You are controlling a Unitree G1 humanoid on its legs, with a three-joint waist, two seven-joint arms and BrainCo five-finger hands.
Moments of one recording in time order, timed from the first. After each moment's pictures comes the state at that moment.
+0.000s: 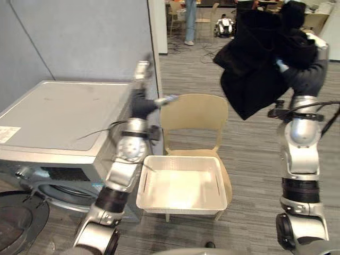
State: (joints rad) left arm -0.48 0.22 -0.31 -0.04 -0.10 -0.17 0.19; right arm -0.50 -0.35 -0.14 -0.18 0.08 -0.11 -0.20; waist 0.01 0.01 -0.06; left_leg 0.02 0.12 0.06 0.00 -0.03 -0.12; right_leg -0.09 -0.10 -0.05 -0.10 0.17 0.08
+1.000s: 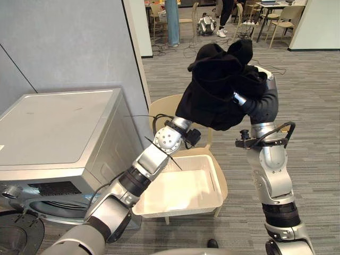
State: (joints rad) left arm -0.67 0.19 -0.54 0.07 -0.30 -0.13 0.09; right arm -0.28 -0.24 0.07 -0.31 0.25 -0.20 -0.06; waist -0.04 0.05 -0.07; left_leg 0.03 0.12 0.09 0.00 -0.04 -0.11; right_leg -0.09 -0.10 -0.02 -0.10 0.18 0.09
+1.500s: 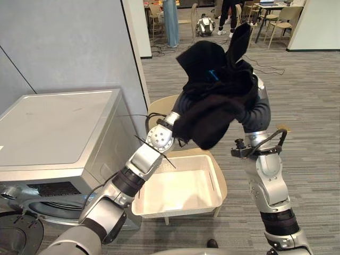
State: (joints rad) left arm -0.65 0.22 -0.50 0.05 -0.31 -0.12 0.09; right arm -0.23 -0.23 0.12 -0.32 0.29 -0.22 -0.03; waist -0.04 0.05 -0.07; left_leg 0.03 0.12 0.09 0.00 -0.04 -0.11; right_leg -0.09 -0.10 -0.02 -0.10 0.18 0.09
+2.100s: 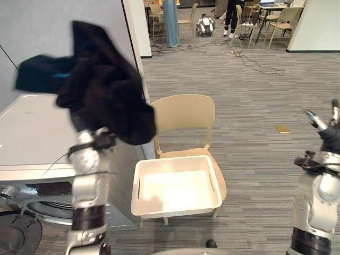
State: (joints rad) left arm -0.13 0.22 0.31 -0.24 -0.34 -0.16 0.18; right arm 0.01 -0.19 -0.52 -0.34 0.28 -0.19 -0.14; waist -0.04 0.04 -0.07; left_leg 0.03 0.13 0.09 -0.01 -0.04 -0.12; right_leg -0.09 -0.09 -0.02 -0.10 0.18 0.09
